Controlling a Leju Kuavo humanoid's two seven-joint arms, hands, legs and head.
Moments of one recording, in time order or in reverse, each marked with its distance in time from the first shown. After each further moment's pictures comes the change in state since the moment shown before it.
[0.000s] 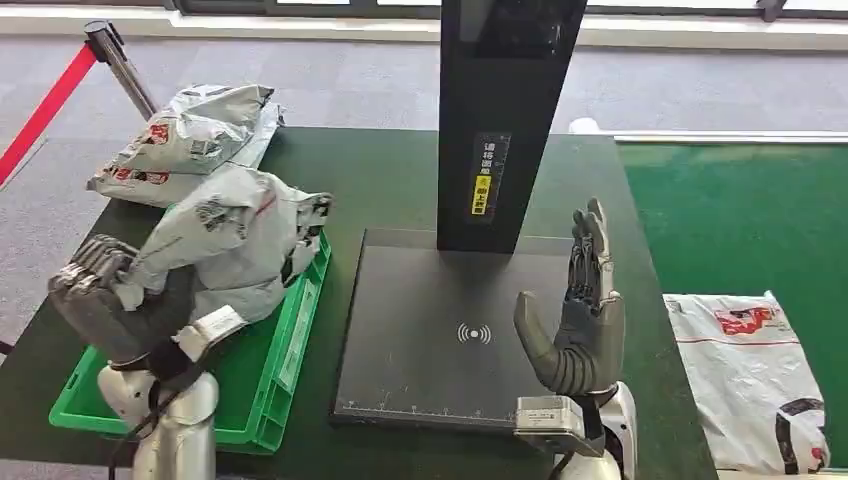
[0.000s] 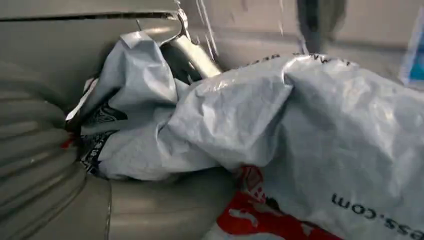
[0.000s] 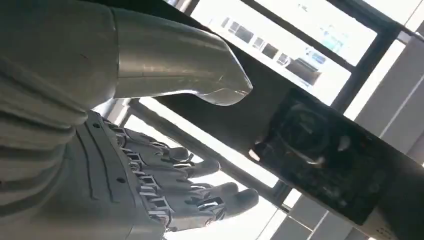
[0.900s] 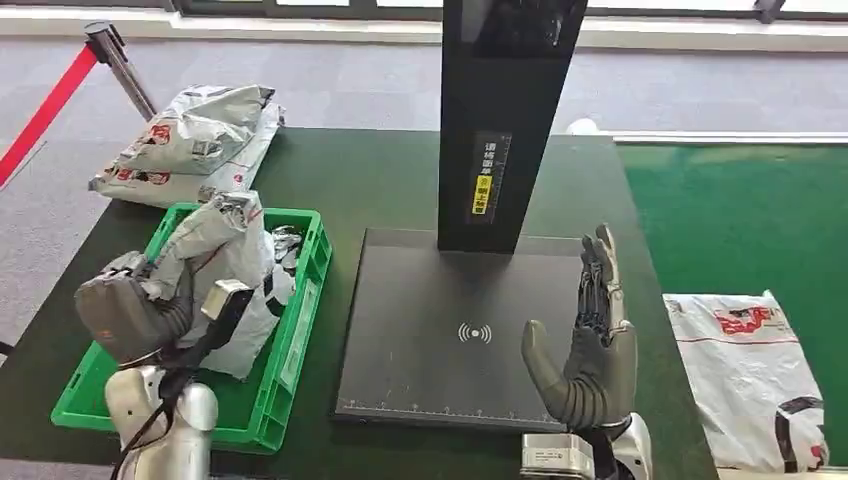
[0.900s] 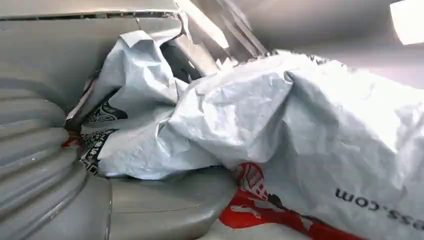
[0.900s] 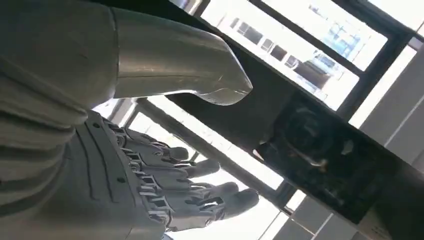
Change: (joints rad) left arm 0.004 0.079 0.009 0.241 -0.449 -0.106 0.512; right arm 0.098 -0.010 -0.014 -0.098 0.054 0.044 0.024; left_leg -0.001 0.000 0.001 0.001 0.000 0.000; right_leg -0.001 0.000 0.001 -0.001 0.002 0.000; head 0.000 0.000
